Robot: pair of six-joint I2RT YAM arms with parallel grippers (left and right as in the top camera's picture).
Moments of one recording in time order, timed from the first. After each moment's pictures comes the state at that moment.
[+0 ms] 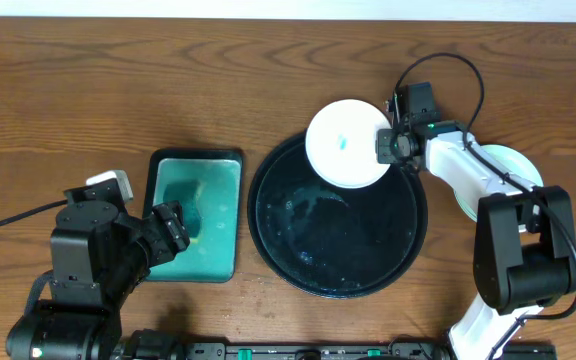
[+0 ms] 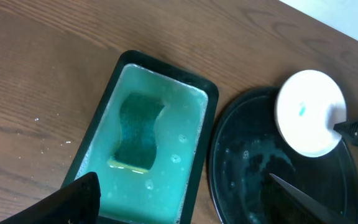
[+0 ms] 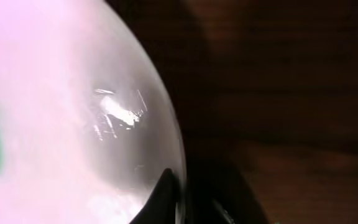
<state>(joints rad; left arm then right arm) -0.11 0.71 1.03 -1.09 0.00 -0.45 0.20 1.90 1.19 -0.45 0.02 0.19</state>
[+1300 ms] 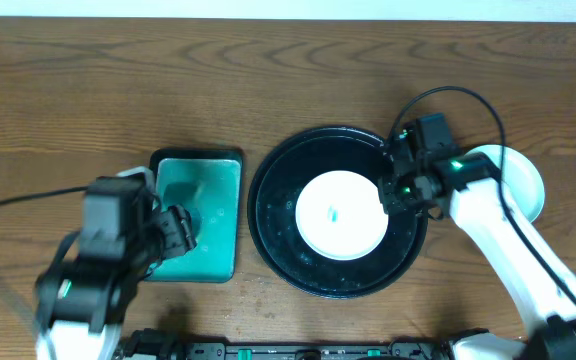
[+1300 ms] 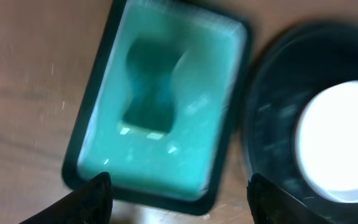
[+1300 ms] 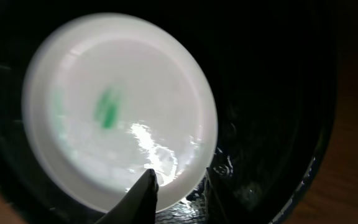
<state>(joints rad) -0.11 0.87 0.96 -1.12 0.03 -0.38 0.27 1.45 1.03 -0.85 -0.17 0.11</state>
